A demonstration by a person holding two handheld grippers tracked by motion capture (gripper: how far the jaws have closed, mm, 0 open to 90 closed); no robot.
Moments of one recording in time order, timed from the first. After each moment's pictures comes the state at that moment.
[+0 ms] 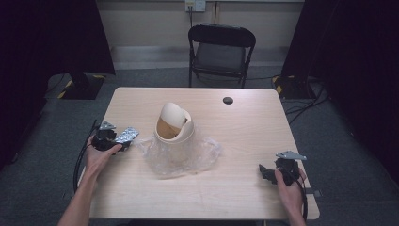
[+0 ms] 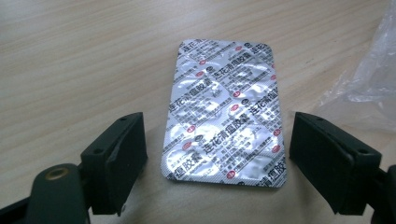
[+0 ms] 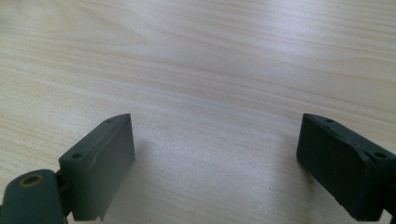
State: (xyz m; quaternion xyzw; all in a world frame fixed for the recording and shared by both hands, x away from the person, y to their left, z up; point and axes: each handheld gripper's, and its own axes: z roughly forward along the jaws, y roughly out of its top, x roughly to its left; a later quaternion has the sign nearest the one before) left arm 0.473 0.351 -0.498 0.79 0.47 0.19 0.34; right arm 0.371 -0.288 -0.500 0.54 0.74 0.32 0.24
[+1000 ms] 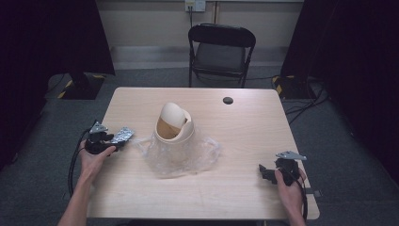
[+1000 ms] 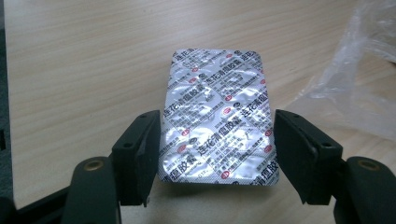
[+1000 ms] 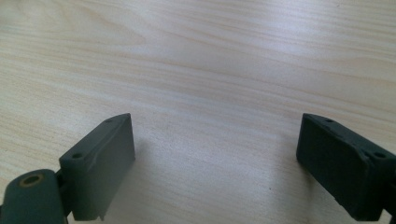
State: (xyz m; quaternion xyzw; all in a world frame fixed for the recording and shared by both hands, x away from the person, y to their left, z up) left arm 0.452 0.362 -0.485 0.78 0.47 0.20 0.37; right arm 0.371 -0.288 -0.500 0.54 0.74 0.32 0.24
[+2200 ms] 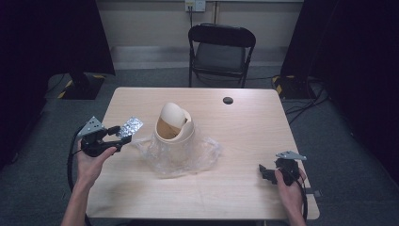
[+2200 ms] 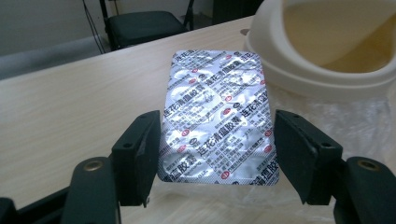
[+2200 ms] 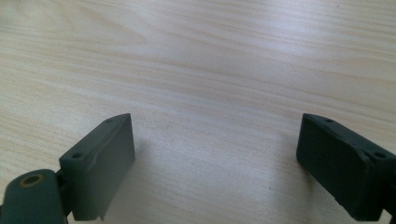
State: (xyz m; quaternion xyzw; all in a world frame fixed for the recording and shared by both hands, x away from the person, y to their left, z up) left arm 0.393 0.314 -0.390 0.76 0.38 0.22 0.48; right arm 0.371 -0.288 -0.500 0.54 0.74 0.32 0.24
